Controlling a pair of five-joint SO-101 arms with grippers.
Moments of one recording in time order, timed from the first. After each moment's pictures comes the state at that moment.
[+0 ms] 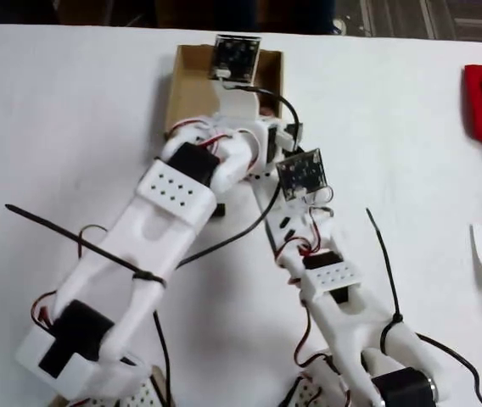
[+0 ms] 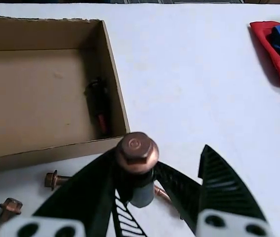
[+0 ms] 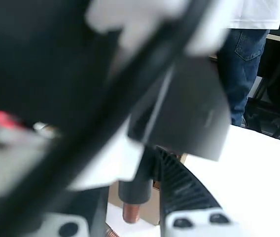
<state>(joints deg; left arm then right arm) 23.0 -4.7 8.0 42.9 21.2 -20.0 -25.9 70.9 -28.4 9.9</state>
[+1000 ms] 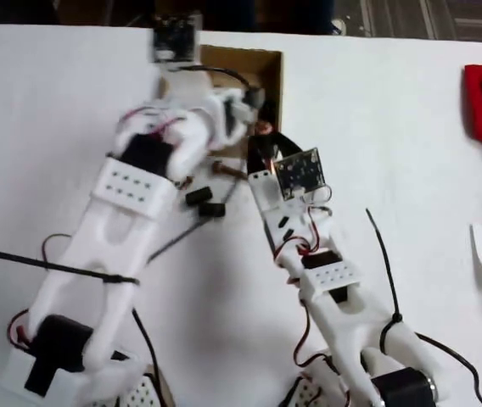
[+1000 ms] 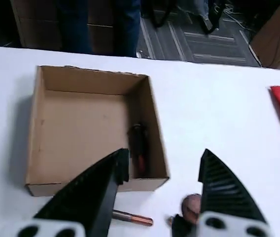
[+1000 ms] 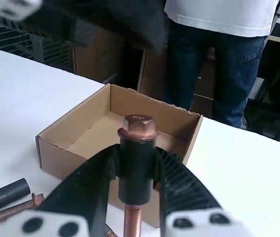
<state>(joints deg) 12.0 -10.7 8.2 42.4 21.0 -20.2 -25.9 70.5 -28.2 10.0</state>
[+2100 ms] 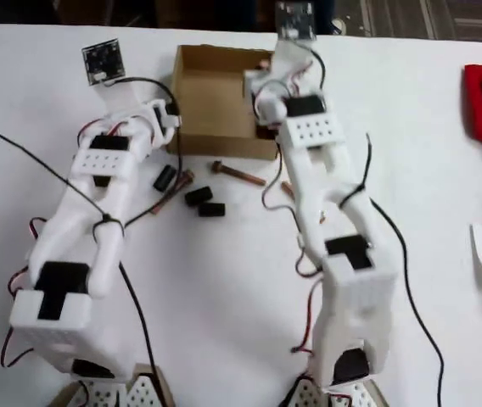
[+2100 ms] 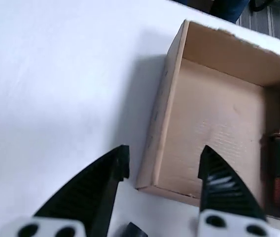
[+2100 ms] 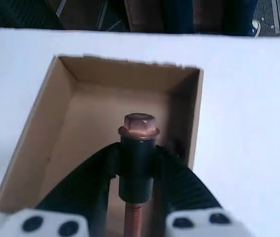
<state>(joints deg) -4.2 9.1 15.8 25.4 20.9 -16.1 30.7 -28.1 43.2 -7.2</state>
